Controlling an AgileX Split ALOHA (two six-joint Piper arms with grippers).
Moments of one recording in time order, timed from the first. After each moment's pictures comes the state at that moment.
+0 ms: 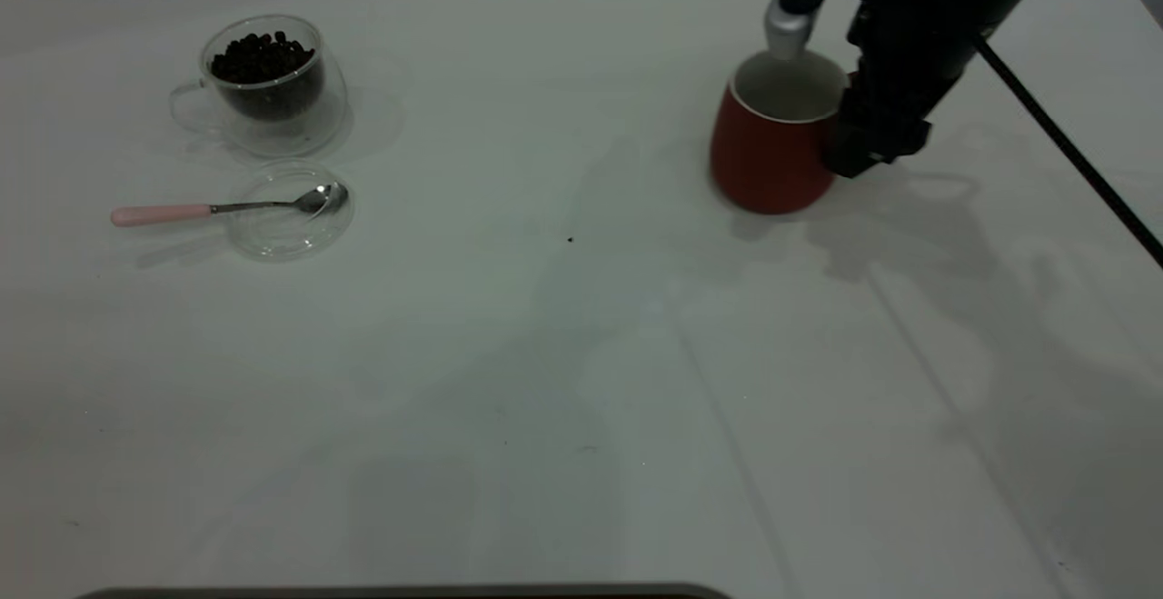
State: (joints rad) left arm 0.02 -0.02 -0.49 -0.01 1.13 0.02; right arm 0.26 2.31 -1.34 0.31 0.29 -1.19
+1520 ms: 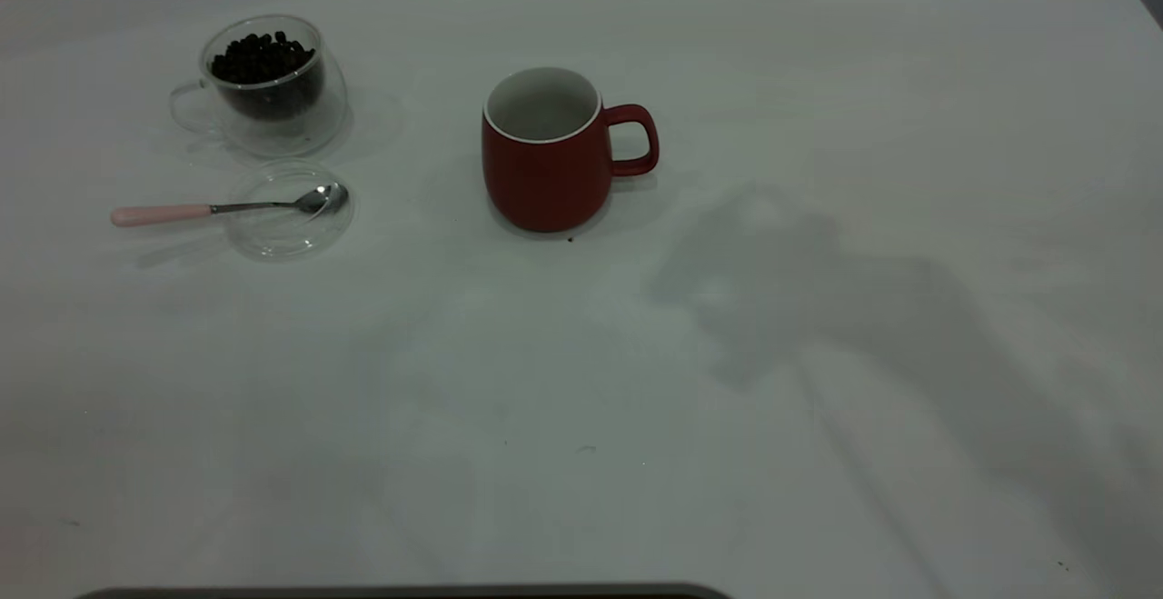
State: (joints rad) left arm 0.02 -0.02 -0.49 -0.01 1.13 0.02; right arm 0.40 1.69 -1.34 0.34 0.94 -0.63
